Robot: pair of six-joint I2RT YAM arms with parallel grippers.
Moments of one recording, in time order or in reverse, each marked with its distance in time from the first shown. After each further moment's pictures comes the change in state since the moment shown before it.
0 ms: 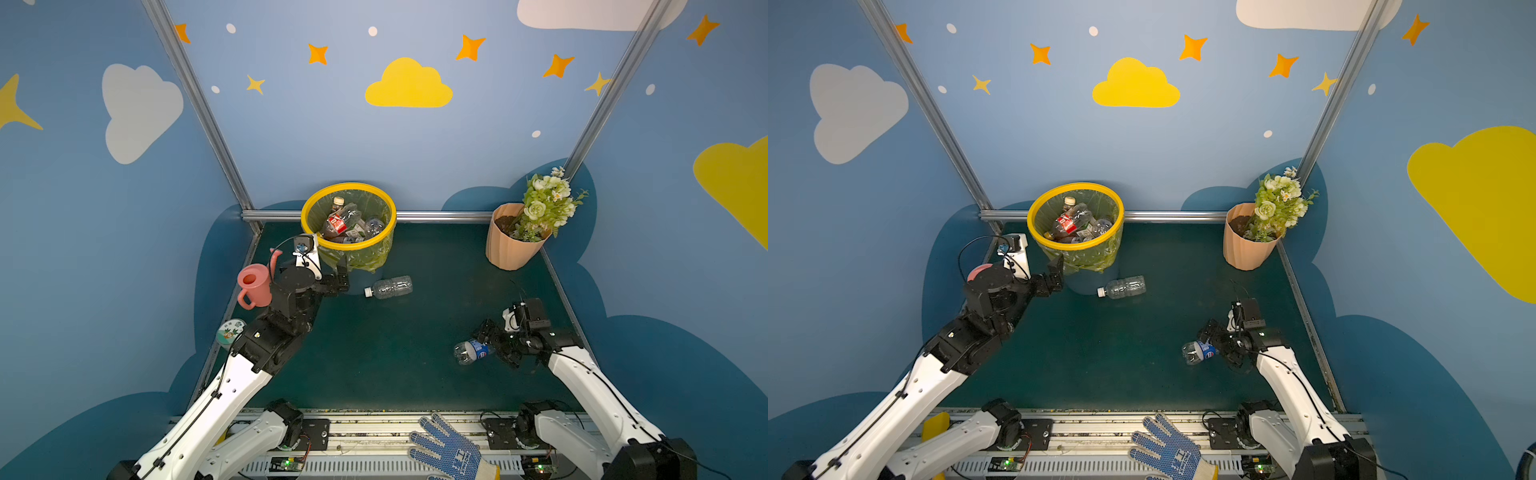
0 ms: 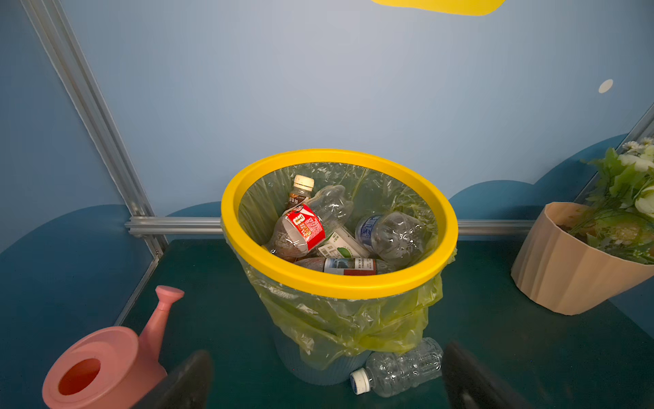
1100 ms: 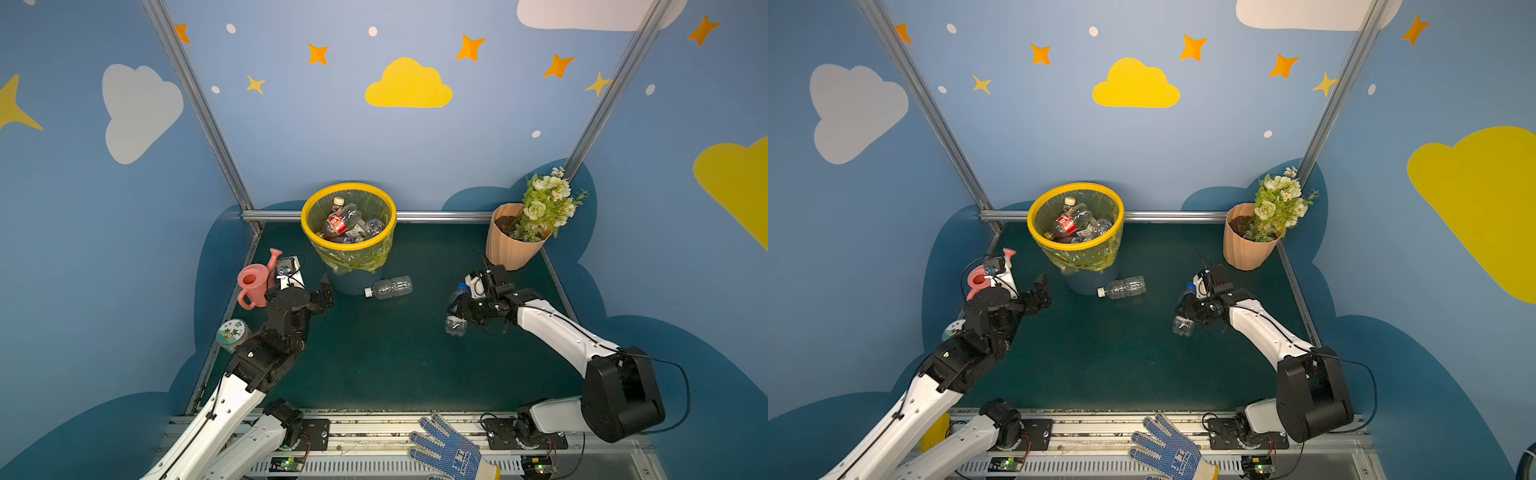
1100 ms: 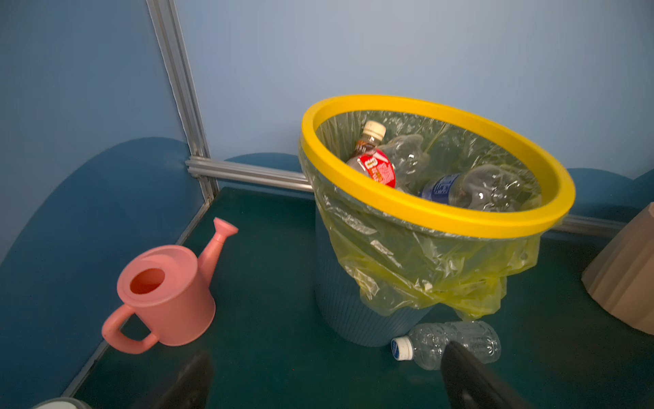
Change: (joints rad) left arm 0.036 -0.130 -0.167 -0.100 -0.108 -0.138; right arm 0.187 0.438 0.318 0.246 -0.049 -0.204
